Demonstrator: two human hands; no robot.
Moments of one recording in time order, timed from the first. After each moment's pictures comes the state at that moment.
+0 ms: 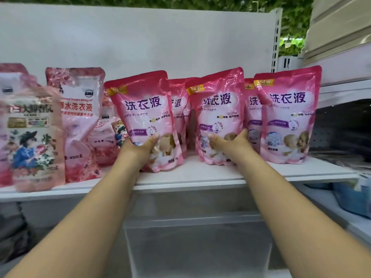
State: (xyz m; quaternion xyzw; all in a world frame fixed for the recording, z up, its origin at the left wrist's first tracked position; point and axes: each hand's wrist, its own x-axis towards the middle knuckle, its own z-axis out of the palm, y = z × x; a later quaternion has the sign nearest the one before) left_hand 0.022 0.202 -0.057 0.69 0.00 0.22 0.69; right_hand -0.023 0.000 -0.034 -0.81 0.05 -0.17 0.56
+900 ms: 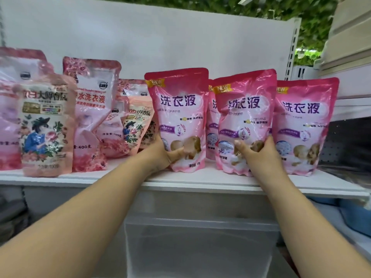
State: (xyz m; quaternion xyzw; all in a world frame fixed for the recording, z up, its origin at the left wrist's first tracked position) left_hand -0.002 0.183 -0.049 0.91 -0.06 0.14 0.38; right_hand -0.004 -0.037 -0.057 -0.80 0.03 -0.31 0.51
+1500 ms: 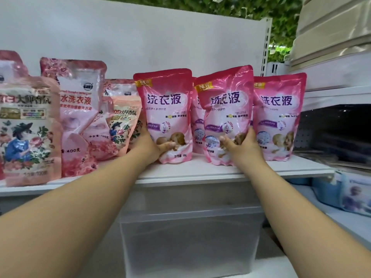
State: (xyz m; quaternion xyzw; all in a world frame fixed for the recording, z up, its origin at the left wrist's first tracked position) left_hand 0.020 0.184 -0.043 0.89 -0.03 0.18 0.42; right_hand -0.023 -0.021 -0.056 -0.82 0.04 -0.31 0.48
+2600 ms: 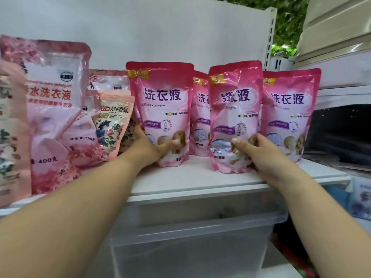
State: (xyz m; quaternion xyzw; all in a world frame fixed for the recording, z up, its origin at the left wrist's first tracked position) left_hand 0.056 0.189 -0.050 0.86 -0.07 0.13 0.50; right_hand -0.013 -0.037 -0.054 -0.75 -0.01 -0.23 0.62
